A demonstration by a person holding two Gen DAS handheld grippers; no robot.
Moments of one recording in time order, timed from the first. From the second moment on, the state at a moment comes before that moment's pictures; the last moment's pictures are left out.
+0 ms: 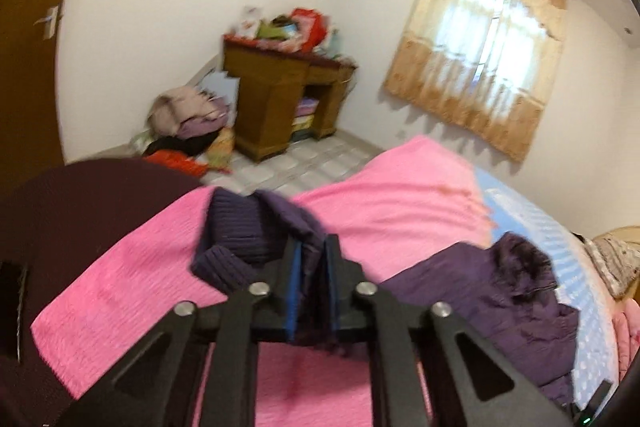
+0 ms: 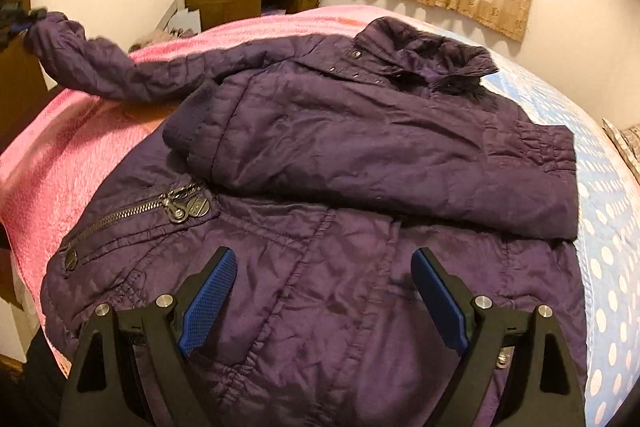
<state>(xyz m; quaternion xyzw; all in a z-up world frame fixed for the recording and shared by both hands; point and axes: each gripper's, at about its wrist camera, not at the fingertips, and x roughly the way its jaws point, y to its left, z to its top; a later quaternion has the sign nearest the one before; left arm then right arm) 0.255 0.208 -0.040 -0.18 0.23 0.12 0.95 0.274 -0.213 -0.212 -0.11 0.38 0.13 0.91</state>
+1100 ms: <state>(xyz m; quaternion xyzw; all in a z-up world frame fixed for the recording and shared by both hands) 0.236 0.145 -0.141 0.06 0.30 0.15 0.94 0.261 -0.224 -0.204 -0.08 0.36 0.14 0.92</state>
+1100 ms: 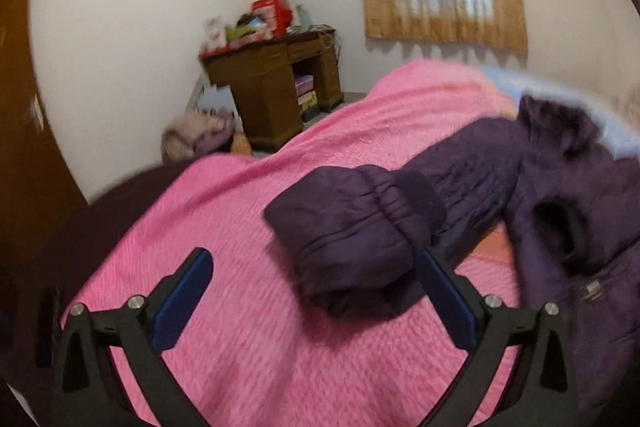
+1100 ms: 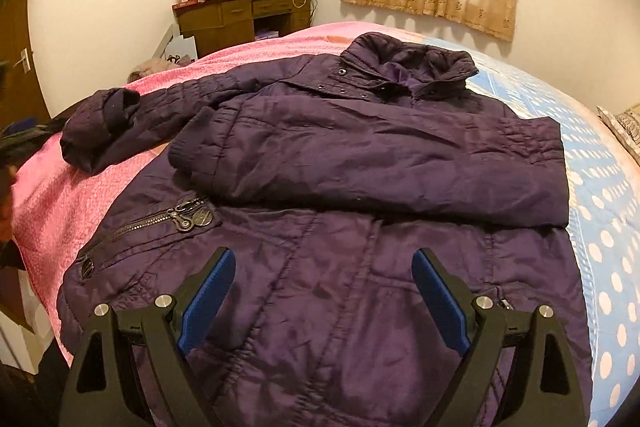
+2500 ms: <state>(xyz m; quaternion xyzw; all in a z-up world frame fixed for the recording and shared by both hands) 0.298 0.012 -0.047 0.17 0.24 0.07 0.95 0.243 -0.286 -0.211 0.01 0.35 0.13 0.93</state>
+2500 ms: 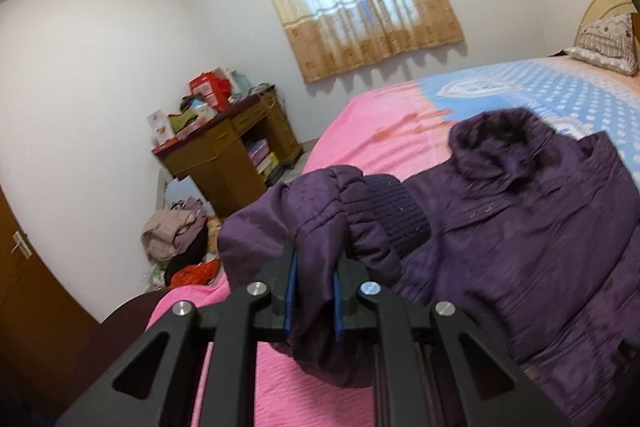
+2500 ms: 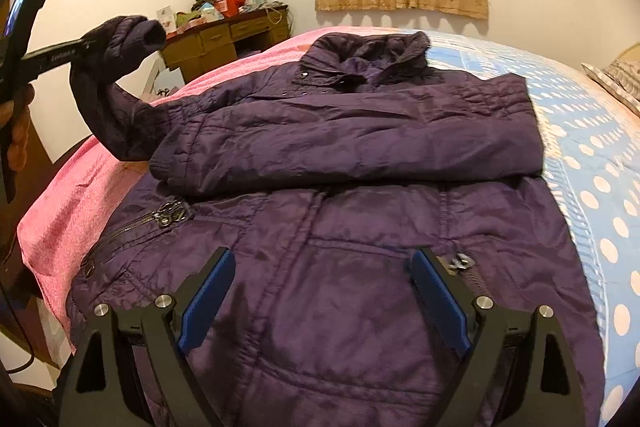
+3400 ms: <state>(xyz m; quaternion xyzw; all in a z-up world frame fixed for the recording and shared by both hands) 0.291 -0.048 -0.065 0.14 0.19 -0.02 0.97 0.314 -0.361 -0.148 0.12 0.35 0.11 0.92</state>
